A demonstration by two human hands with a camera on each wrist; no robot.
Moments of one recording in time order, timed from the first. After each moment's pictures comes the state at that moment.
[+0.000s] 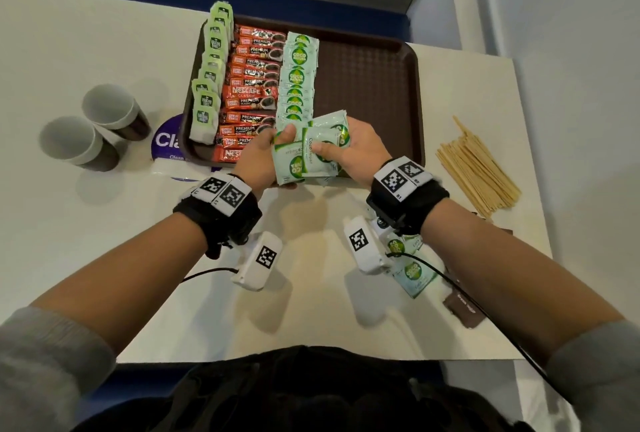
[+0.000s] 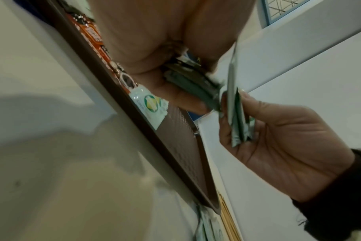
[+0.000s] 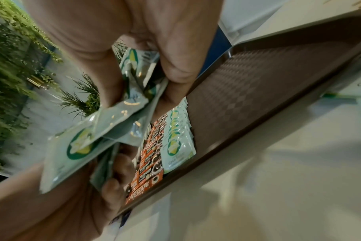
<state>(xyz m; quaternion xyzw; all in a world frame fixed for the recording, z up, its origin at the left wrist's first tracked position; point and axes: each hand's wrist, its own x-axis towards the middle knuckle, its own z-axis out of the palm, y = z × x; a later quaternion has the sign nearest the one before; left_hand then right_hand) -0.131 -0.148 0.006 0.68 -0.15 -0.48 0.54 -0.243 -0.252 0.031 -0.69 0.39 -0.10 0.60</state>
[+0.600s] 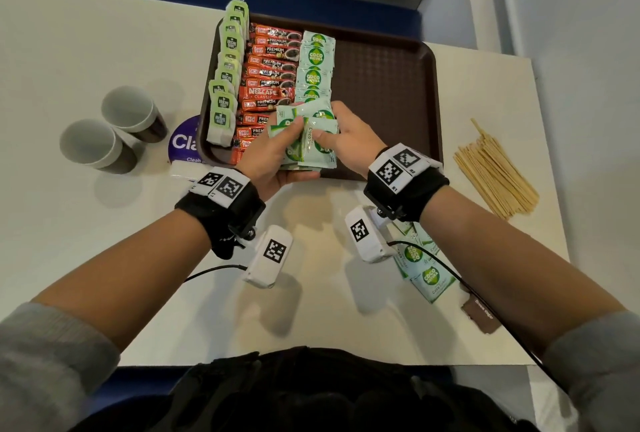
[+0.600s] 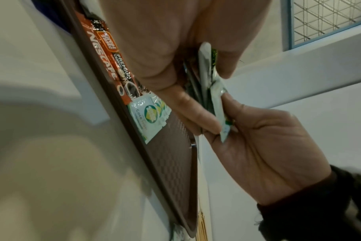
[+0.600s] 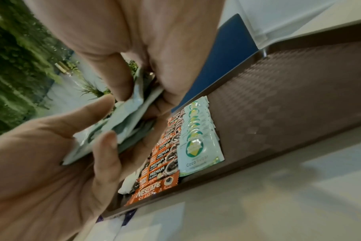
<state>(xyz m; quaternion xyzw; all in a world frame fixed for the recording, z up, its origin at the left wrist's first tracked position) -0.109 -0.145 0.017 0.55 -0.09 -0.56 0.61 -0.199 -0.249 0.030 -0.75 0.38 -0.03 0.54</state>
